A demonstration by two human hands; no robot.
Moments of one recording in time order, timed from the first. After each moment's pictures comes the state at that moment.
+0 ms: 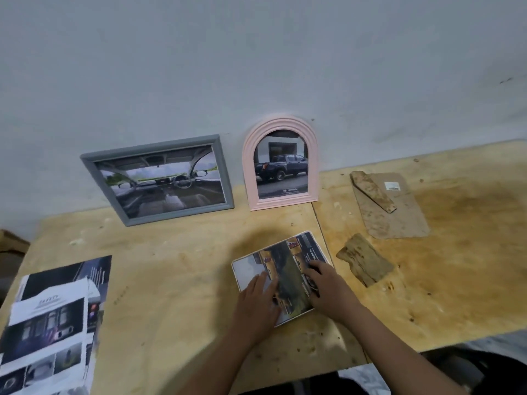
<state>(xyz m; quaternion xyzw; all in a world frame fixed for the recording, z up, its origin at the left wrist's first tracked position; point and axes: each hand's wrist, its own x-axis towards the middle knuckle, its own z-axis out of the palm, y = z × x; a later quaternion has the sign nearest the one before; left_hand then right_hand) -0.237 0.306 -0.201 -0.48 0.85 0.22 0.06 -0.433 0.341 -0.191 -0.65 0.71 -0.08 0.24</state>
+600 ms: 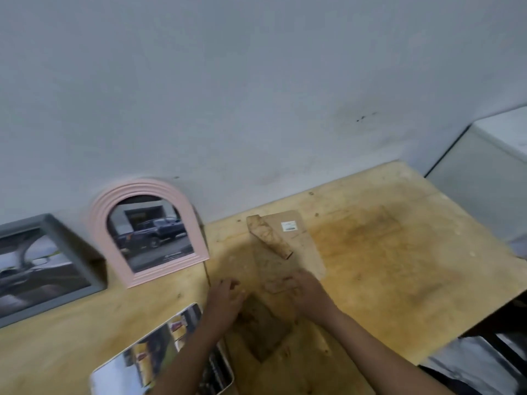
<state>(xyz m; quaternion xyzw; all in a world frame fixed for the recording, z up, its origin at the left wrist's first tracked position) -0.471 0.229 -0.186 -0.53 0.74 0.41 -0.07 -0.649 0.329 -0.152 -0.51 0.75 -0.24 0.34</state>
